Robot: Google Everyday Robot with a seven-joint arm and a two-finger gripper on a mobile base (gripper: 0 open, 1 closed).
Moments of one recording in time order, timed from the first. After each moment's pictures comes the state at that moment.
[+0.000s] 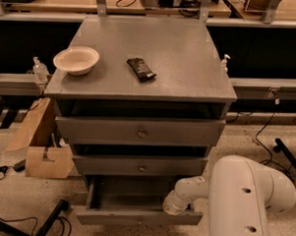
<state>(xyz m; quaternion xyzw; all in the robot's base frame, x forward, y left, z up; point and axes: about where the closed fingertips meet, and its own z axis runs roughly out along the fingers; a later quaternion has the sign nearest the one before) 0.538 -0.126 0.186 -0.76 0.64 0.08 0.12</state>
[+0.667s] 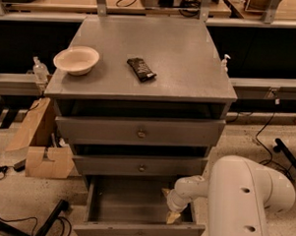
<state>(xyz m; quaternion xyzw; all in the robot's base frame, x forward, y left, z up) 0.543 -0.124 0.185 -0.76 0.64 0.09 0.12</state>
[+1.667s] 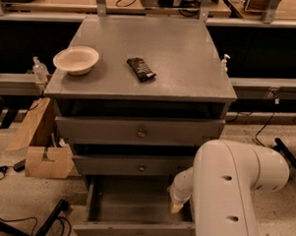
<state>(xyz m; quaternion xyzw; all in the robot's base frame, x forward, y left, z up) 0.570 -0.144 0.221 -0.76 0.64 0.02 0.10</state>
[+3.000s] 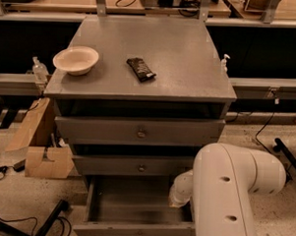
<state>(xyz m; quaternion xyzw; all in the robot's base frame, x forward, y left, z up) 0.569 -0.149 0.206 -0.75 0.66 0.02 0.09</state>
